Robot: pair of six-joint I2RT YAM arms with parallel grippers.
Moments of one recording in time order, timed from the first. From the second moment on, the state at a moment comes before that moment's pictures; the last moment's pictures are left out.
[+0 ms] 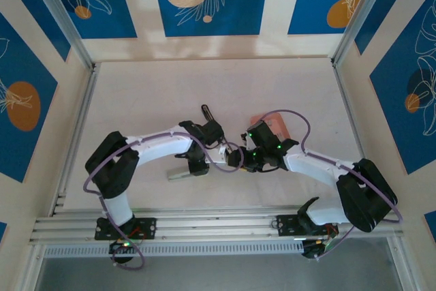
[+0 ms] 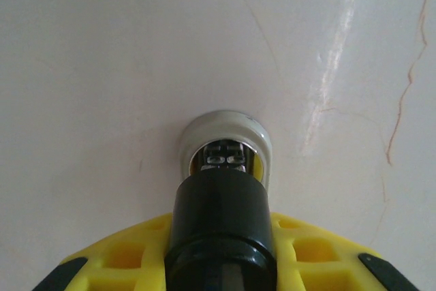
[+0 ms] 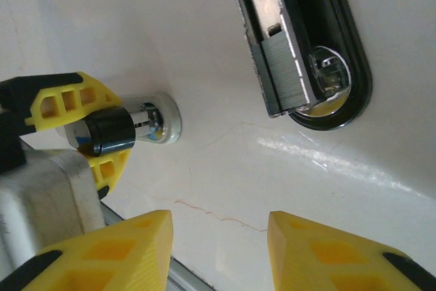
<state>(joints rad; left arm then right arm) -0.87 1.76 1.19 -0.93 0.03 0.51 0.65 1.31 0.65 -0.34 -0.45 0.81</state>
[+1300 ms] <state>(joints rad) -0.26 1.93 1.42 -0.91 0.11 -0.36 0.65 1.26 0.67 -0.39 -0.42 0.78</state>
